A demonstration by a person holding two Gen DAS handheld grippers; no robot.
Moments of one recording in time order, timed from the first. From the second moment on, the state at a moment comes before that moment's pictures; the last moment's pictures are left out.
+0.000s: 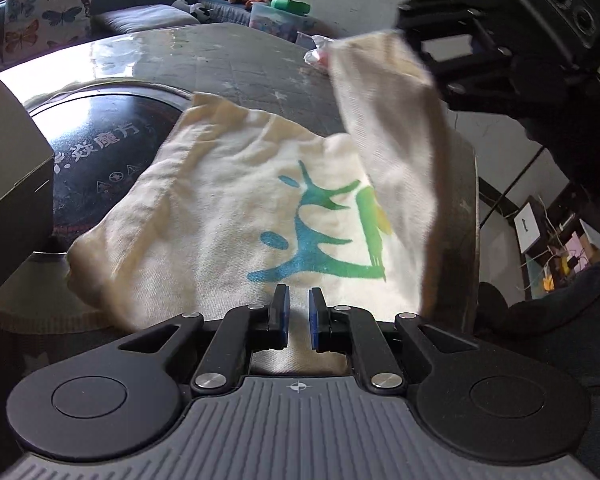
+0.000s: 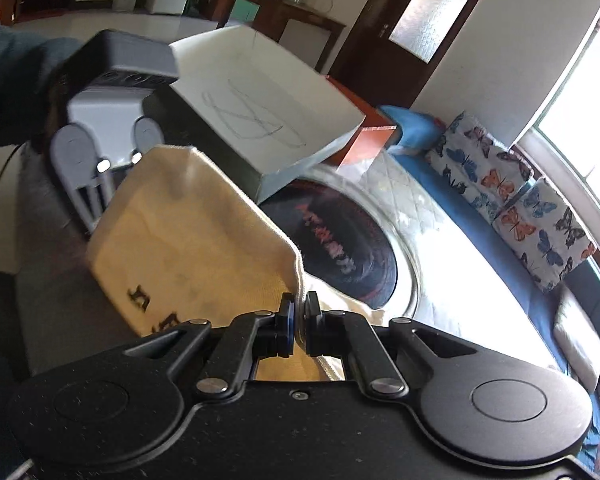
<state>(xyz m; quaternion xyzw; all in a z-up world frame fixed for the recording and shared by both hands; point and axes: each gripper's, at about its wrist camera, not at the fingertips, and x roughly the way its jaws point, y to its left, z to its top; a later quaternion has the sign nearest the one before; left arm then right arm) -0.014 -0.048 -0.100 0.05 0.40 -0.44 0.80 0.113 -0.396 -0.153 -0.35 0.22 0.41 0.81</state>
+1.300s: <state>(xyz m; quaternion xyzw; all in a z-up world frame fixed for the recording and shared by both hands) -0.070 0.016 -0.068 -0.09 0.37 -0.39 0.84 0.184 -0.344 -0.197 -0.23 0.30 0.47 0.80</state>
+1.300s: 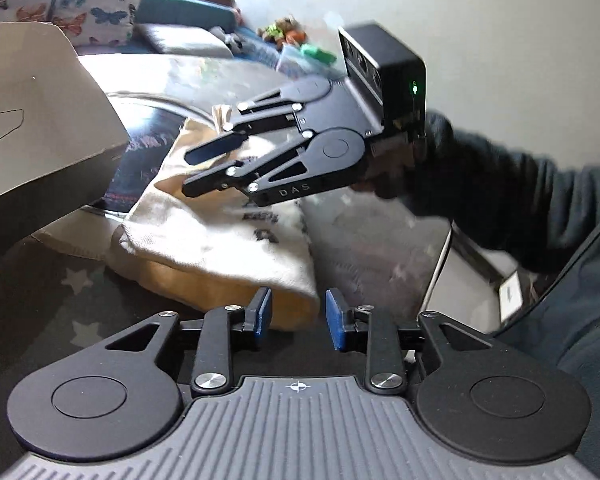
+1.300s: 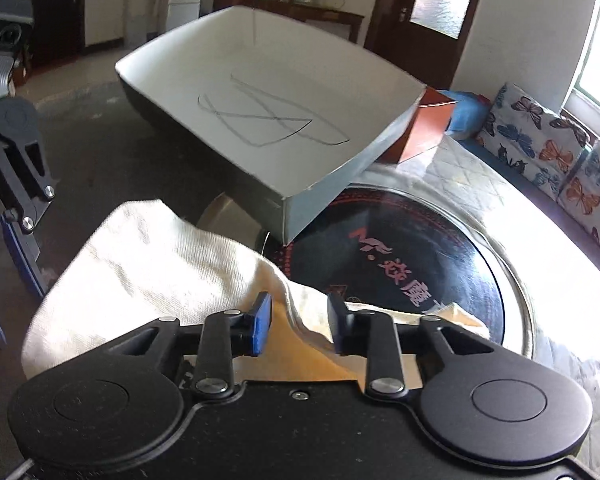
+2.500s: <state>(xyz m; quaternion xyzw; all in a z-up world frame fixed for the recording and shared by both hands) -0.022 0.020 -0.082 -0.20 0.43 -0.23 0.85 0.238 -0.459 -0.228 -0.05 0.44 0.34 0.83</state>
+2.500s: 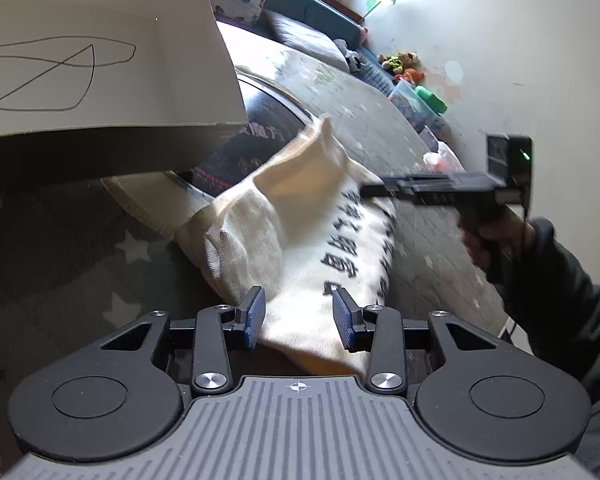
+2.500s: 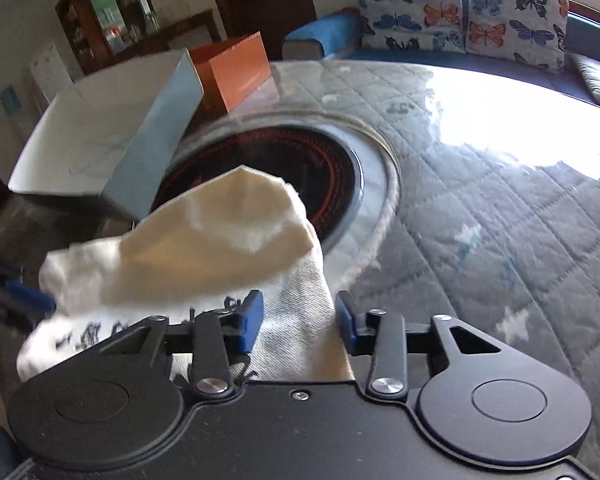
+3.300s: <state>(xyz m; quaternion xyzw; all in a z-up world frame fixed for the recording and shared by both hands) 0.008 0.003 -0.067 -0.15 0.39 -0.25 0.87 0.184 -0.484 -0.202 -0.06 0.38 0.33 0.87</state>
